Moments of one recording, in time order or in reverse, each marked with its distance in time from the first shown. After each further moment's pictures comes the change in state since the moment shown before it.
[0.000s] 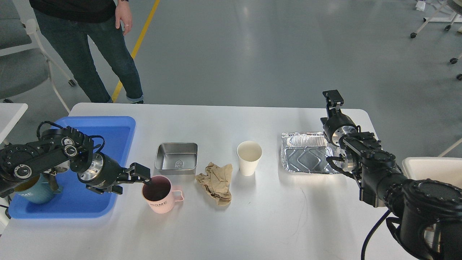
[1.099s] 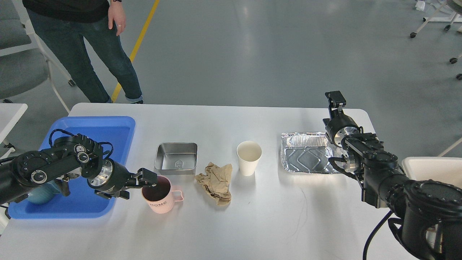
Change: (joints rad) left arm 0.028 -0.068 -0.001 0.051 0.000 0.031 0.006; right arm -0.005 -0.009 0.000 0.000 0.000 0.000 0.000
